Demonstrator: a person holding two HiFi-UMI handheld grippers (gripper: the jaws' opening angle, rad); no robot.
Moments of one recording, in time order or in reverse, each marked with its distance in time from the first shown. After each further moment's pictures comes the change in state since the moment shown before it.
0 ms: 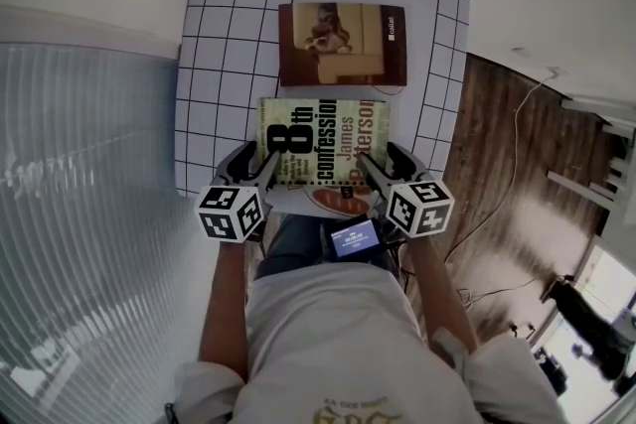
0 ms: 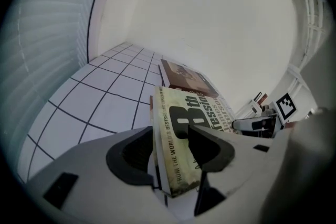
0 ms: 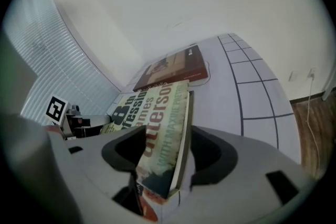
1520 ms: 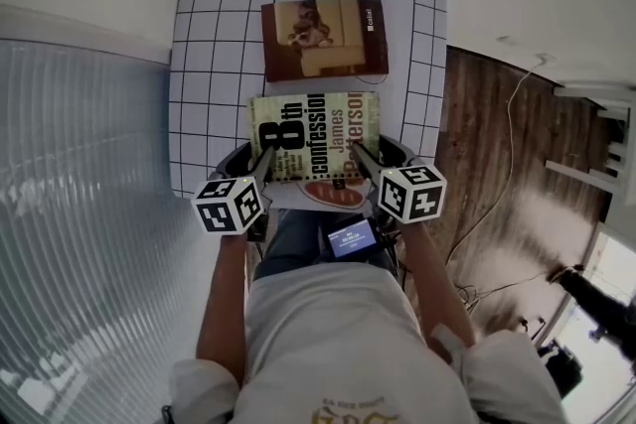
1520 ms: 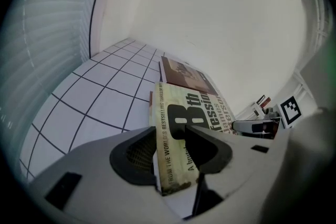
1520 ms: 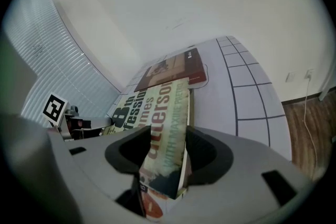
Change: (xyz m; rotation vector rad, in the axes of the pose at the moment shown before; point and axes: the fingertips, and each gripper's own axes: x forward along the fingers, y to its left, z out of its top) left arm -0.002 -0.013 -0.005 -0.051 0.042 0.035; right arm -0.010 0.002 0.001 0.003 0.011 -0.030
